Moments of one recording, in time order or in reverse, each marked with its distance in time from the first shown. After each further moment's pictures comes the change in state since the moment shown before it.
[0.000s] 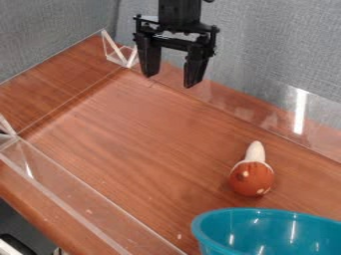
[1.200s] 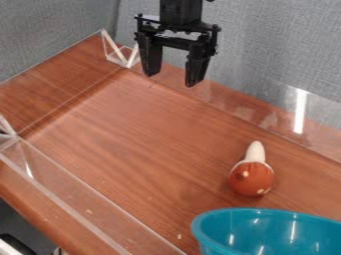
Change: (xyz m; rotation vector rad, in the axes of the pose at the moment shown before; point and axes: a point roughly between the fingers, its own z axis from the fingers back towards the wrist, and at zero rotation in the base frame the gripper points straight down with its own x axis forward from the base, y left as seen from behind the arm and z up) arm 0.002 -0.001 0.002 -0.004 -0.002 0.001
